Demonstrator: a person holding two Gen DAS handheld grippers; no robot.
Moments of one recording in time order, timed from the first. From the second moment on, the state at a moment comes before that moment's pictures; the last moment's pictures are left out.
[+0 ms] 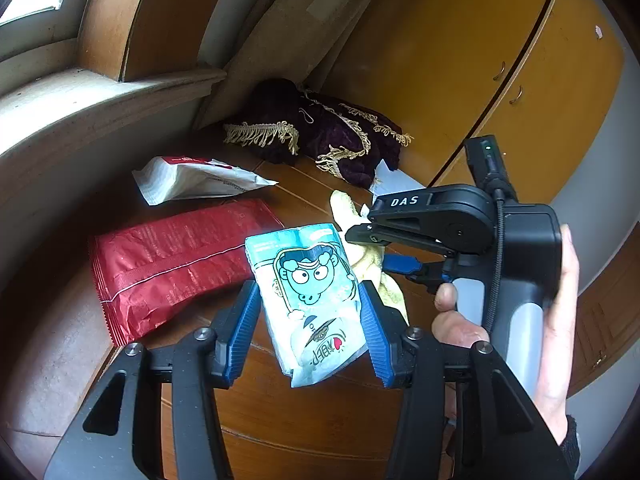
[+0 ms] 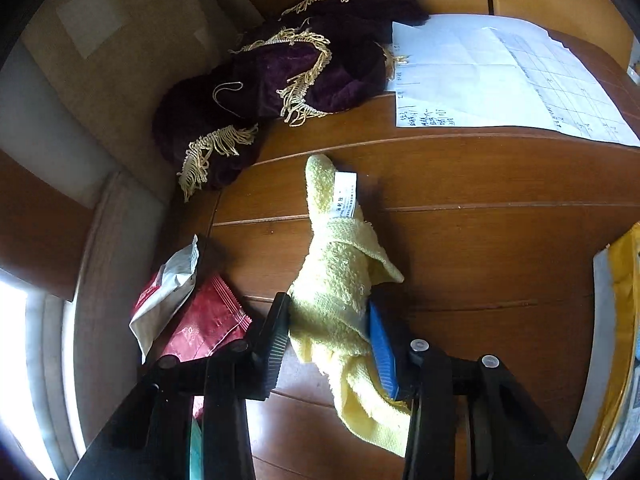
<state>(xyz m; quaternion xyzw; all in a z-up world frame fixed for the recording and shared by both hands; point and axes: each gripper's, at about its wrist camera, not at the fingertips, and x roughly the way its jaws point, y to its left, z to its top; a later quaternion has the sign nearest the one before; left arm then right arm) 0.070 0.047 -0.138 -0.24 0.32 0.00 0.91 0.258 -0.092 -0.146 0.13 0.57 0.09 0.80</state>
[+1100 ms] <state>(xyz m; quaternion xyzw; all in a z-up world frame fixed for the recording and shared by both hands) 0.074 0.019 -0.140 -0.20 0.33 -0.04 0.92 0.092 -0.184 -0.069 0.22 0.37 0.25 0.87</state>
